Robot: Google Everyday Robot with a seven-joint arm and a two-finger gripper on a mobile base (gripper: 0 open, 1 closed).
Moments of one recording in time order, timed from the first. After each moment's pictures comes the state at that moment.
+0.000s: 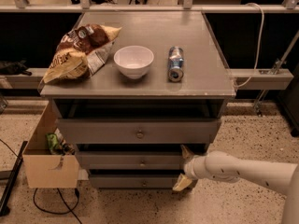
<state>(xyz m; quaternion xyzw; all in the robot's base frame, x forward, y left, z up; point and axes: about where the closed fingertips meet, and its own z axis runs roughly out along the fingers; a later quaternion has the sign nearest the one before) 0.563 -0.133 0.387 -0.60 0.72 0.06 0.33</state>
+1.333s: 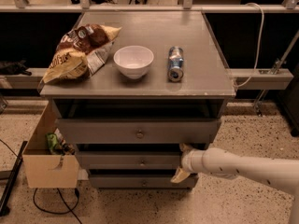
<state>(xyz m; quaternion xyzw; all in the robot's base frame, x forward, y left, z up) 0.583 -0.121 0.430 -0.62 0.70 0.01 0.37</state>
